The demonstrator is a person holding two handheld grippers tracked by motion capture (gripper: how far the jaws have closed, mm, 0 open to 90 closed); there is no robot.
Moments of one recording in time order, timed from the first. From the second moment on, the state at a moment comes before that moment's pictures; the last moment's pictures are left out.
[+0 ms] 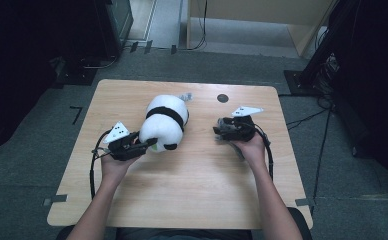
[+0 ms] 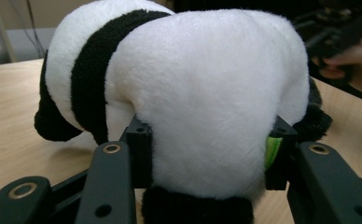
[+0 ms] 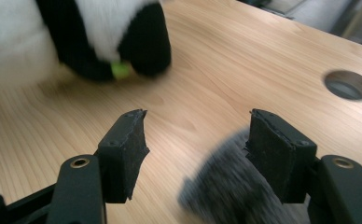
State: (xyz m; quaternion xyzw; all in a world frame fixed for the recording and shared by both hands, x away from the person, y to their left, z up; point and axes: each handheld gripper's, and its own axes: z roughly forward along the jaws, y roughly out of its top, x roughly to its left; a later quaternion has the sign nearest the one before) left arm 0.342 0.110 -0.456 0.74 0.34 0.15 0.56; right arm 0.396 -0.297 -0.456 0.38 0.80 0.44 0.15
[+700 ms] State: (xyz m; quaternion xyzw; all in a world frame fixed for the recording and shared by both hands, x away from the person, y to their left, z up) left arm 0.357 0.092 -0.453 0.74 0.35 0.17 0.55; right arm 0.388 -0.323 -0.487 0.45 0.81 0.35 0.16
